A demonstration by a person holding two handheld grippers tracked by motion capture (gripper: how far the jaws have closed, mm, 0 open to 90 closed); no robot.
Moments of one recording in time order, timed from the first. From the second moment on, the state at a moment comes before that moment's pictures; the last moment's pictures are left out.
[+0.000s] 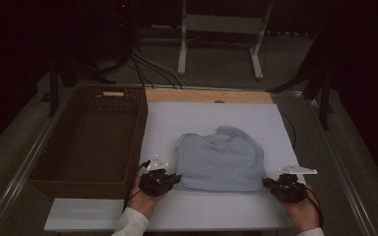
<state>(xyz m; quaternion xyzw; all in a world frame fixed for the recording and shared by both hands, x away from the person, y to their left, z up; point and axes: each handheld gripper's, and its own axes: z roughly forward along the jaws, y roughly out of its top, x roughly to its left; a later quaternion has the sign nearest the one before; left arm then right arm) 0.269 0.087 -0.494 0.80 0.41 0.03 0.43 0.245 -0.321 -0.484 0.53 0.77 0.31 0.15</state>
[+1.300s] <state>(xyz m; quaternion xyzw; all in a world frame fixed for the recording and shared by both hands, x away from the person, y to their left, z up) 0.233 0.095 -0.493 0.81 0.40 0.00 0.42 0.192 -0.322 -0.485 0.52 0.77 0.33 0.14</state>
